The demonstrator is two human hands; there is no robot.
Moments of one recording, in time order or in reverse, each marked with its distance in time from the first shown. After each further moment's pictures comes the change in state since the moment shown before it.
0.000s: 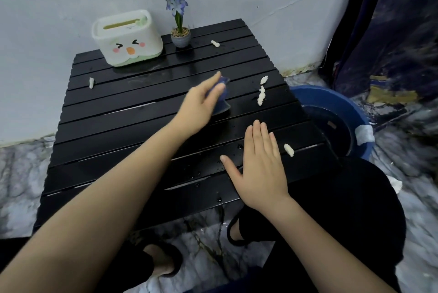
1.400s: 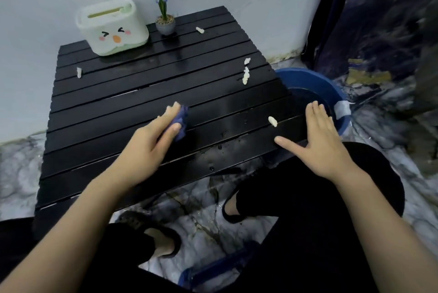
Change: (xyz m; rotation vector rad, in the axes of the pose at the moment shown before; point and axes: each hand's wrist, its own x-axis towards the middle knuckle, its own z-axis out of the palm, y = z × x) left_hand -0.145 -0.015 -0.058 0.168 -0.158 0.038; right_hand -0.044 0.130 -0.042 0.208 -0.078 0.207
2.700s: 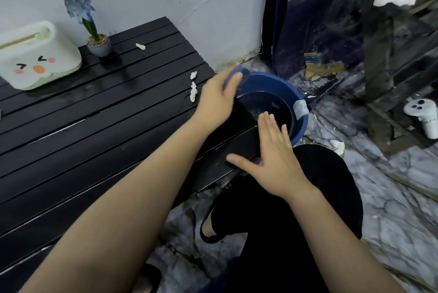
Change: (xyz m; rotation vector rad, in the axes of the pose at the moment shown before) left_hand 0.198 0.130 0.157 -0.364 -0.015 0.085; right_hand 0.002 -0.004 0.004 0.101 0.047 0.004
